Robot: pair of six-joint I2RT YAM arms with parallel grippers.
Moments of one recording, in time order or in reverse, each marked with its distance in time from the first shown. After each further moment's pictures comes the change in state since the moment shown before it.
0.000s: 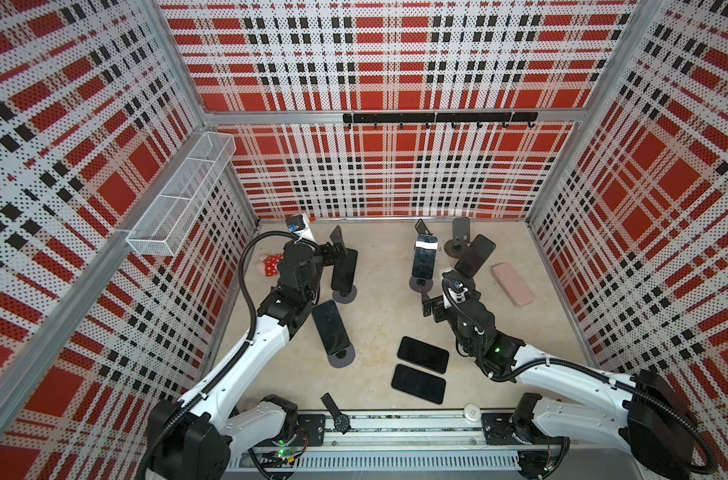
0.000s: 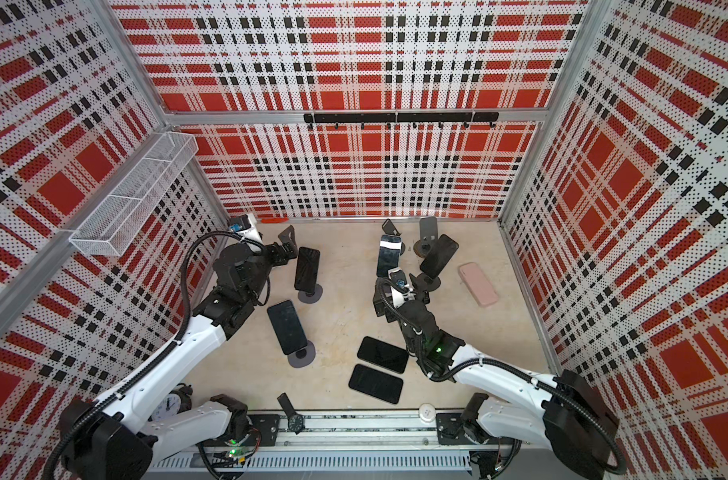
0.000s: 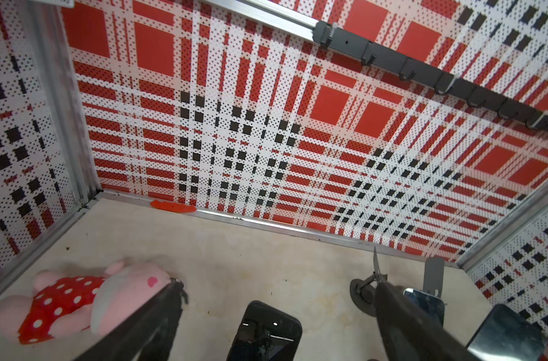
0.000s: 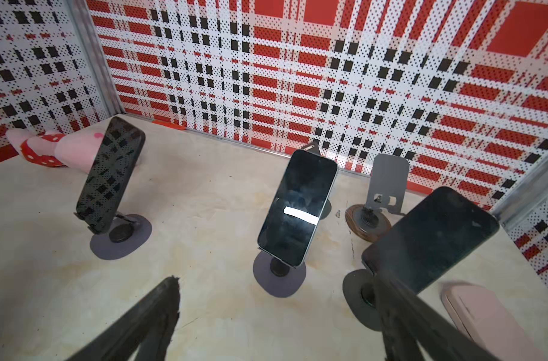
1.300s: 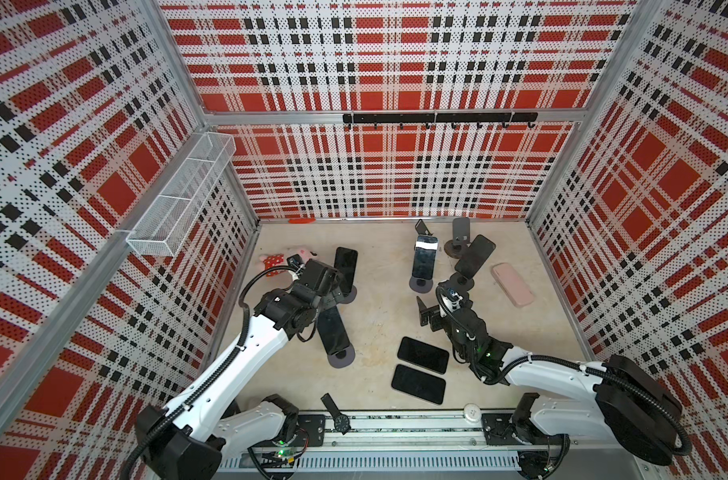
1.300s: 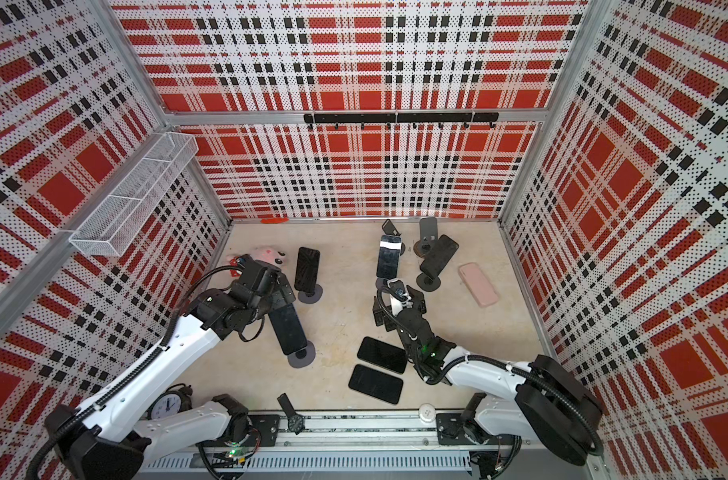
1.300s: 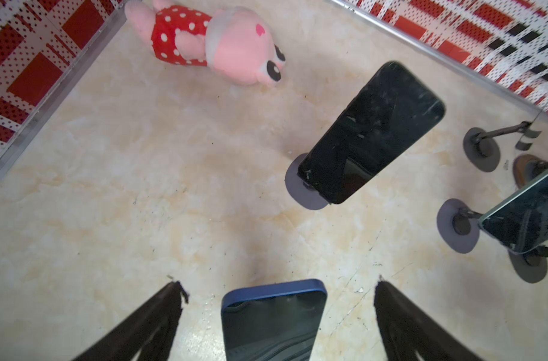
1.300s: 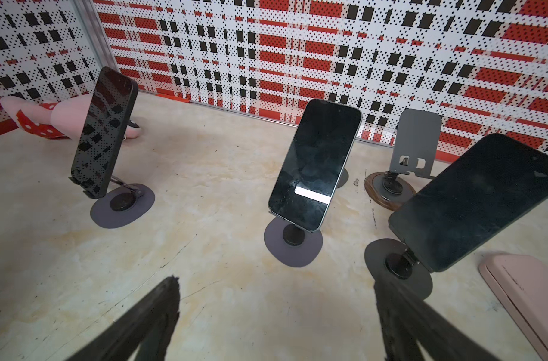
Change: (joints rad) left arm -0.150 -0.016 0.130 -1.044 -0.126 -0.567; right arm -0.002 0.116 -0.082 0.141 -0.046 0.060
